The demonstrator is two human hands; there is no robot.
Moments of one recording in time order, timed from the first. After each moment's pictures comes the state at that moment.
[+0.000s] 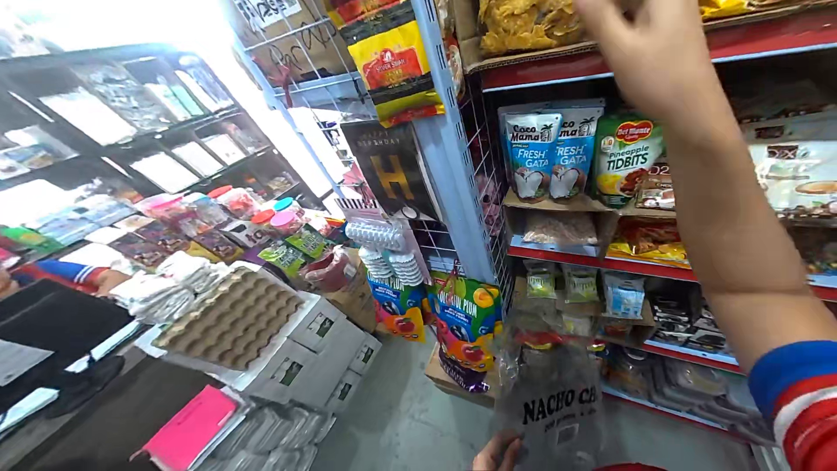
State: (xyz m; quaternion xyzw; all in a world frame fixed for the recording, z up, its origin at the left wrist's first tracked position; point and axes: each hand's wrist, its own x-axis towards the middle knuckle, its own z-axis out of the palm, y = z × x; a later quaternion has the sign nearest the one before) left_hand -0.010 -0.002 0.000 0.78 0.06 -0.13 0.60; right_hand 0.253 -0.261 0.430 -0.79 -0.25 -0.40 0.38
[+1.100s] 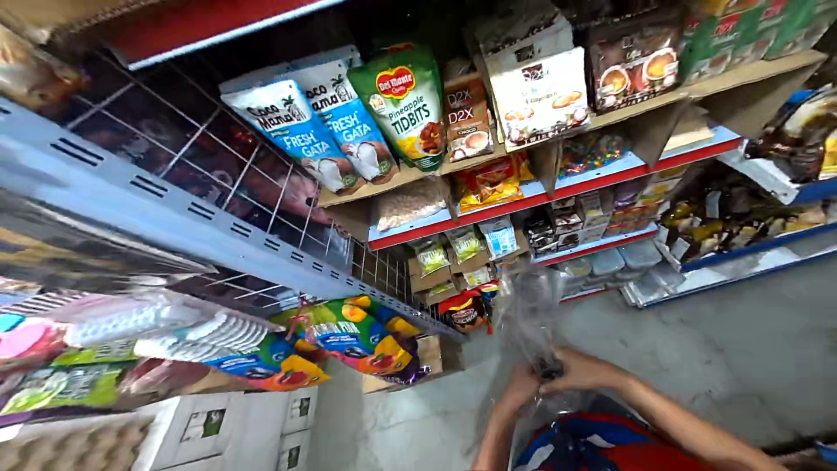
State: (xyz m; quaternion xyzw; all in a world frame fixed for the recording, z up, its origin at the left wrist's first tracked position) left_hand 0.025 -0.203 -0.022 0.68 -0.12 -0.49 0.53; right_hand -0.032 -0.376 0.008 -0.76 0.03 0.25 0.60
